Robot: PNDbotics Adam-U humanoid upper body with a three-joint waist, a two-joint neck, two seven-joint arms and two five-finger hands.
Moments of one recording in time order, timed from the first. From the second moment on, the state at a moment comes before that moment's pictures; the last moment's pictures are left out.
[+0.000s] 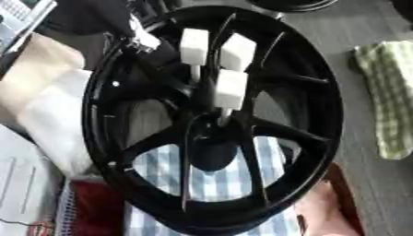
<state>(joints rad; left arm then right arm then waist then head) -1.21 0.61 -0.54 -1.46 -0.12 0.33 -0.83 -0.76 -0.71 0.16 -1.62 -0.22 0.30 0.07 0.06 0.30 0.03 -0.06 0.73</state>
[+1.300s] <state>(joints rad) -1.21 0.57 -0.54 -1.42 -0.12 0.32 -0.85 -0.77 -0.69 0.16 -1.62 -0.22 0.31 0.05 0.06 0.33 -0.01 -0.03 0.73</state>
